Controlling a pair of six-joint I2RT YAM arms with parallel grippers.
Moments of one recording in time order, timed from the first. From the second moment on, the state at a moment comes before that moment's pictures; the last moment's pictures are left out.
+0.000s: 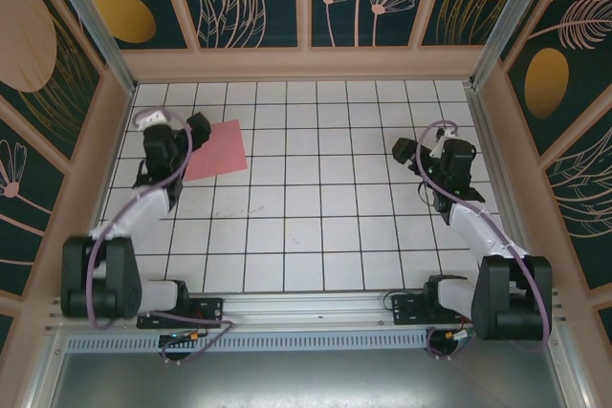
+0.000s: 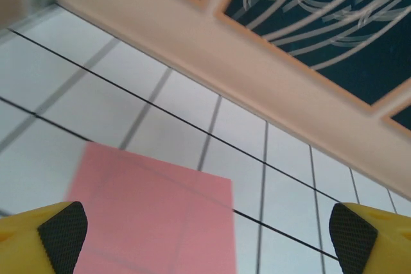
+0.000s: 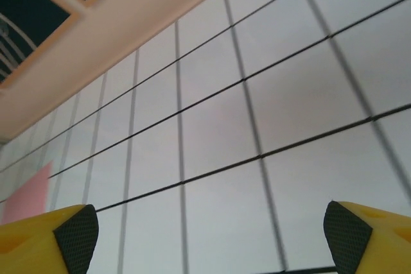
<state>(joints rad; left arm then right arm) -0.03 1.40 0.77 0.28 -0.03 -0.56 0.01 1.17 0.57 0.12 -0.30 0.55</state>
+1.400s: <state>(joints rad) -0.23 1.77 0.80 0.29 0.33 -0.99 0.37 1.33 0.57 0.03 -0.23 0.72</state>
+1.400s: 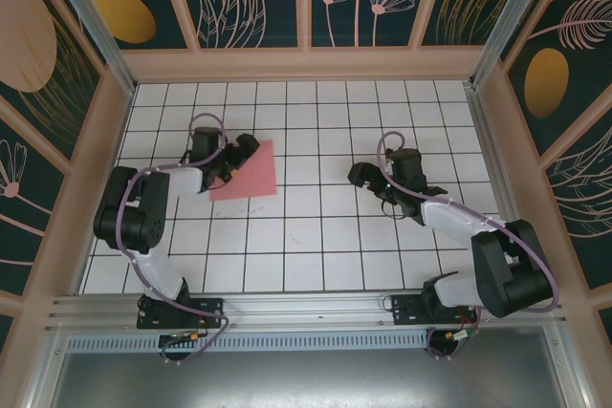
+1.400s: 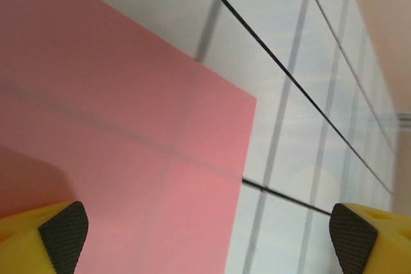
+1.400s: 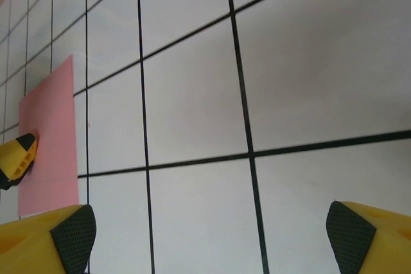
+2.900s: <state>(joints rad) -0.40 0.96 0.56 -0.08 -0.26 -0.85 0.88 1.77 0.90 -0.04 -0.21 0.83</state>
